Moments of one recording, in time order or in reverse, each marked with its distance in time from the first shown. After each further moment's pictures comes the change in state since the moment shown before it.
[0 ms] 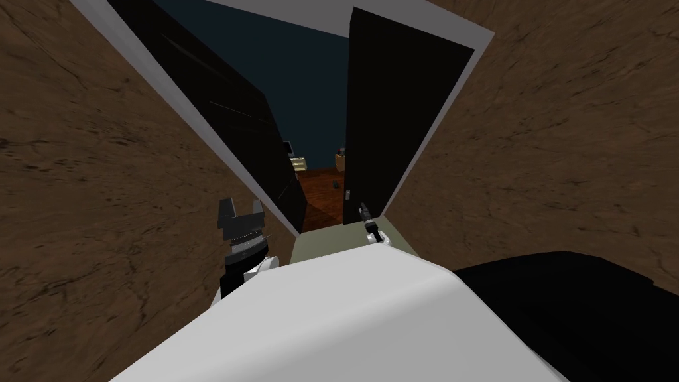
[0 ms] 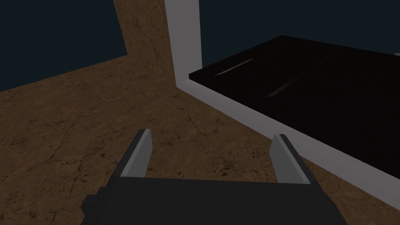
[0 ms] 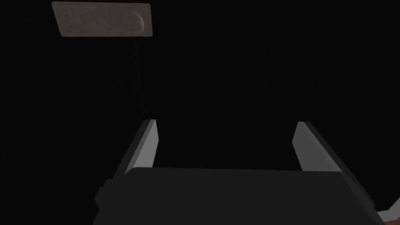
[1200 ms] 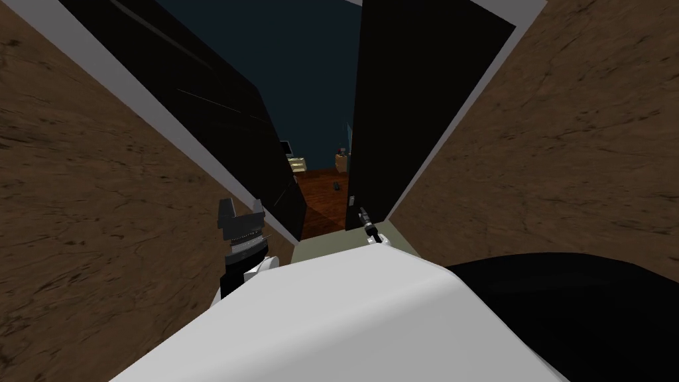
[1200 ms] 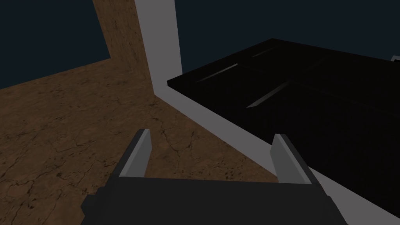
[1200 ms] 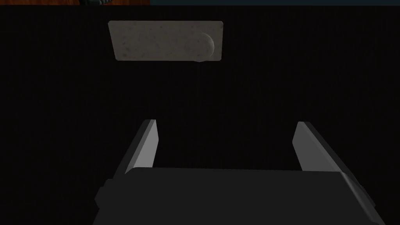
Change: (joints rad) arm -0.116 -0.018 -0.044 0.321 0.052 -0.049 -0.045
